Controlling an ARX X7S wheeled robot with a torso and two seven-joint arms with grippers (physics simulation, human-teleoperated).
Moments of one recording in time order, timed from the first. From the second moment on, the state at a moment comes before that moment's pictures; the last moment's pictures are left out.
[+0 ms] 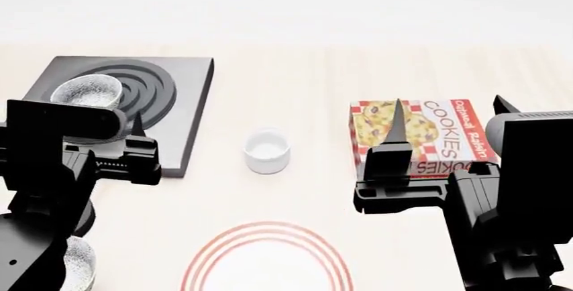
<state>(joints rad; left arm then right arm) -0.67 -0.23 0.27 0.04 -0.28 -0.66 -0.27 0.57 0.26 0.19 -0.75 0.42 1.21 0.04</state>
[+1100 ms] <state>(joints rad) -0.68 -0.24 0.29 0.04 -0.29 -0.66 -0.28 0.57 0.27 0.18 -0.75 0.45 1.20 0.06</state>
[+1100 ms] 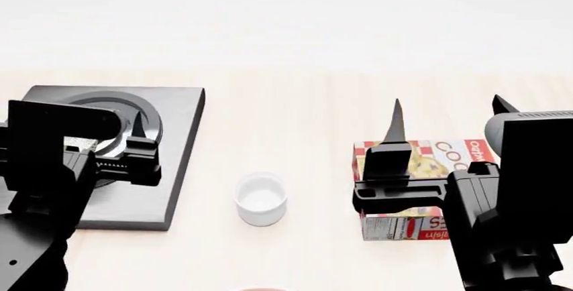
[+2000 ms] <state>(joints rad) -1.09 -0.26 0.26 -0.08 -0.36 -0.93 -0.24 0.57 0.28 0.18 -0.74 0.47 1.19 0.08</state>
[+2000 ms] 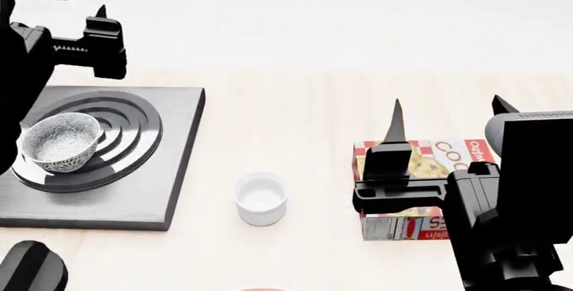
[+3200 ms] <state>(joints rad) -1.33 -0.20 0.16 -0.38 -0.41 -0.94 -0.25 0.57 0.30 0.18 -0.74 0.51 1.20 0.10</state>
